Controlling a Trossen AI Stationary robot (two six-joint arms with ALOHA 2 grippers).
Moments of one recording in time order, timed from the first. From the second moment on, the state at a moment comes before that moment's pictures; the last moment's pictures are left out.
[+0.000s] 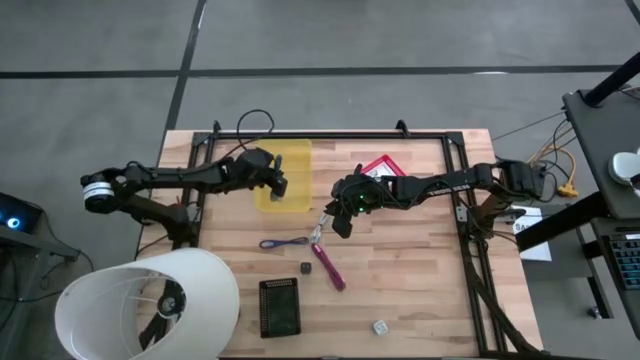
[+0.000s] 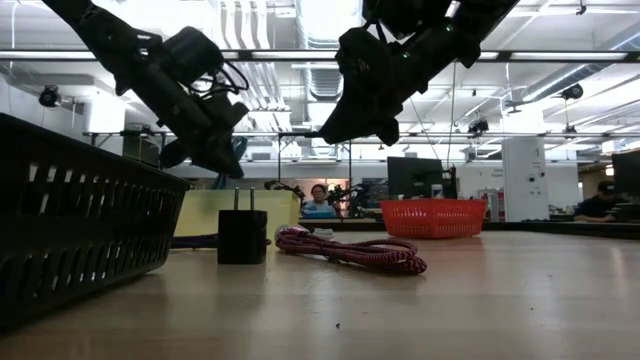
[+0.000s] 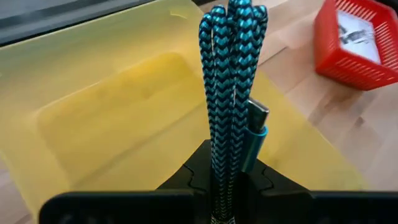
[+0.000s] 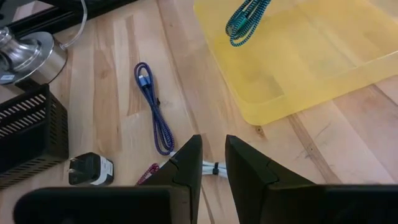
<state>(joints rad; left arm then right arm) 0.42 1.24 0.61 -0.04 -0.19 -0.49 -0.07 1.66 1.03 -0.03 -0.01 0.34</state>
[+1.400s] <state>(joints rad) 0.42 0.89 0.61 -0.01 -0.14 -0.49 -0.07 1.66 1.02 -0.16 -0.03 -0.20</state>
